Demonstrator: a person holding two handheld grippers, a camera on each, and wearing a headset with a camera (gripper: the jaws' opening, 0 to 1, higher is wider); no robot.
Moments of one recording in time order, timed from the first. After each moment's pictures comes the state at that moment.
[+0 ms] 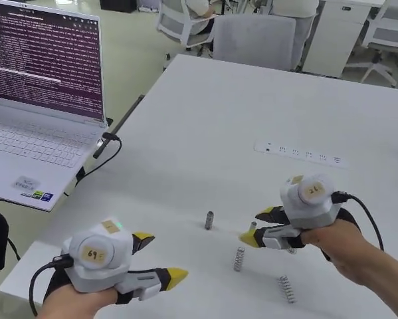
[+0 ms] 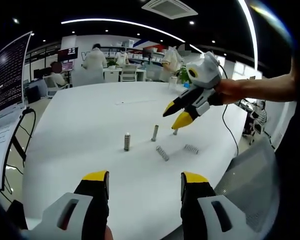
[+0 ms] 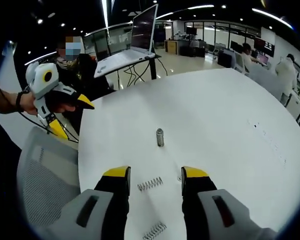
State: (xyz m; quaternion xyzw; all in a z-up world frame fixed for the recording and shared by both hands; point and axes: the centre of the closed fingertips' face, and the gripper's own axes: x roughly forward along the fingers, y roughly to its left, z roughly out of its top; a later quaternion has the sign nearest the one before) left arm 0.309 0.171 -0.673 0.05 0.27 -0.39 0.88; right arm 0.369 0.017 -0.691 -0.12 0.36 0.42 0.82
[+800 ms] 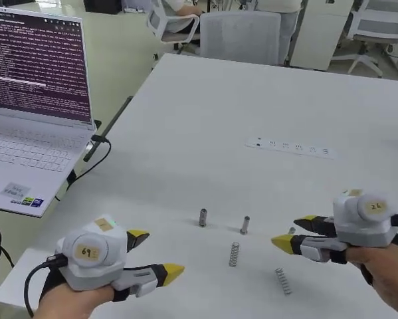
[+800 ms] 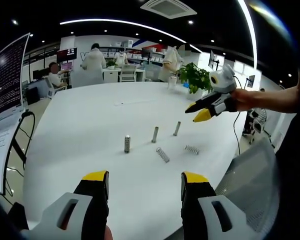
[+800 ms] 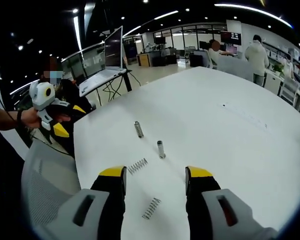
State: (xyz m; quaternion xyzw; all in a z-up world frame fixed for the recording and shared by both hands) left arm 0.313 0.167 -0.671 0.05 0.27 -0.39 0.88; right arm 0.341 -0.061 -0.679 -0.04 0.34 0.33 0.88
